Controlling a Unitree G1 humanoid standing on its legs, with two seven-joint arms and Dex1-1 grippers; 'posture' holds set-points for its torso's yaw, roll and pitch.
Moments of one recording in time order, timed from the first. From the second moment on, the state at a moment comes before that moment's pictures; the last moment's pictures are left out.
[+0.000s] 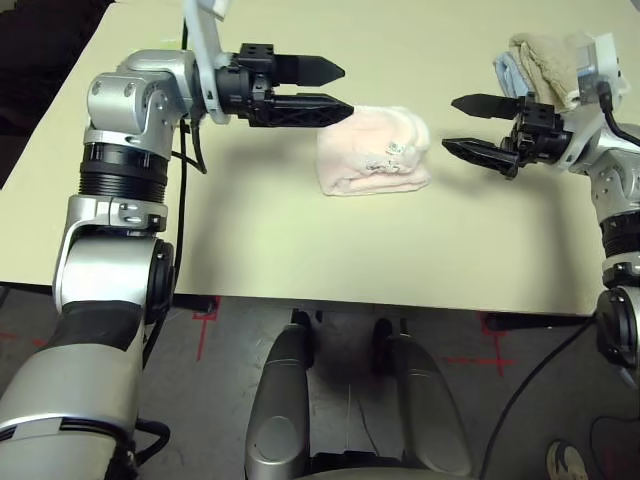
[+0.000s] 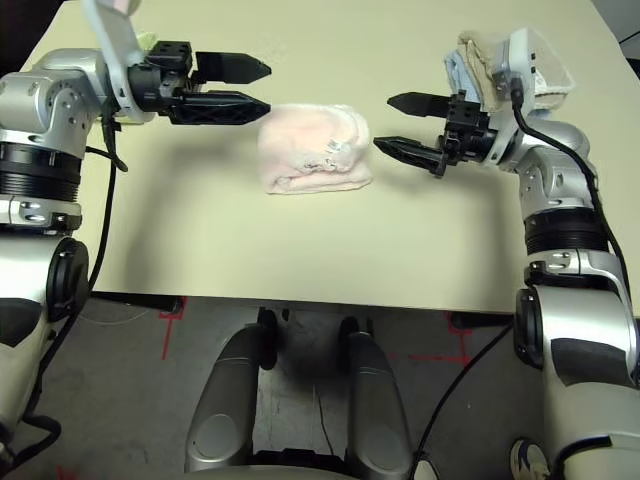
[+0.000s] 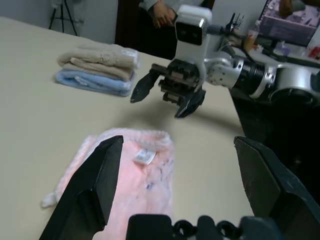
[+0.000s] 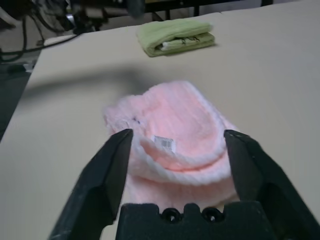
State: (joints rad) left arm -1.20 0.56 -0.04 0.62 -0.41 0.42 -1.50; right arm -1.00 -0.60 -0.11 0.72 0.37 0.04 1.44
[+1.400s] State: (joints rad) left arm -1.27 0.38 -0.05 0.98 -0.23 -0.12 -1.52; right arm -1.15 -0.46 -0.09 0.85 0.33 -0.03 1.50
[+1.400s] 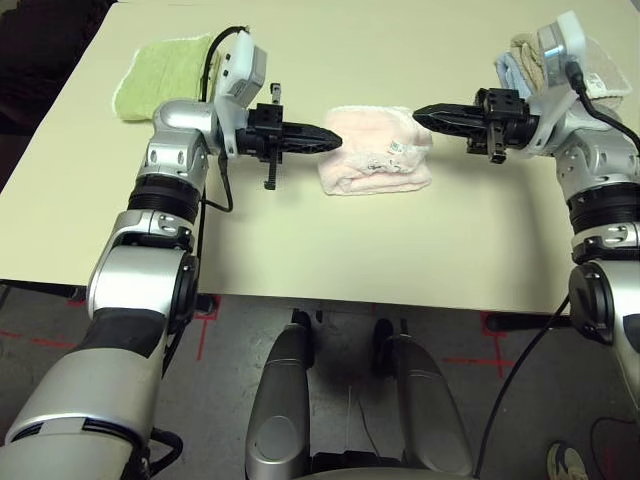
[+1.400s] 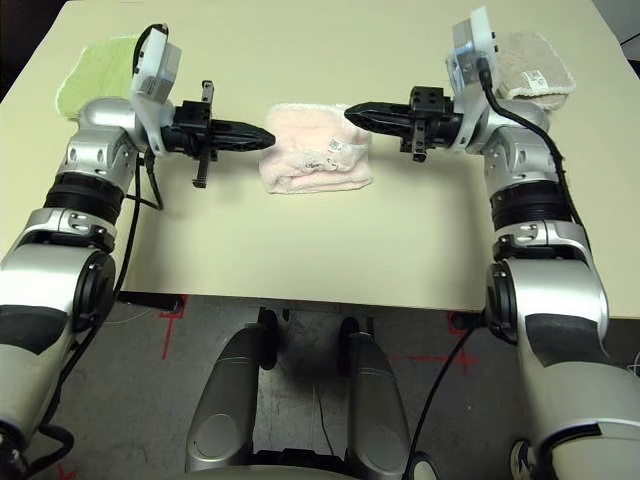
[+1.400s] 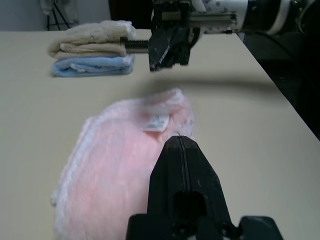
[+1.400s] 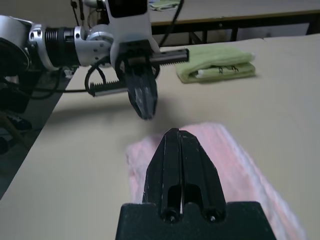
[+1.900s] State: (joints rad) left arm -1.27 0.30 -0.08 1.04 -0.14 -0.13 -1.45; right arm -1.12 -0.51 0.02 0.99 0.16 -0.12 1.53
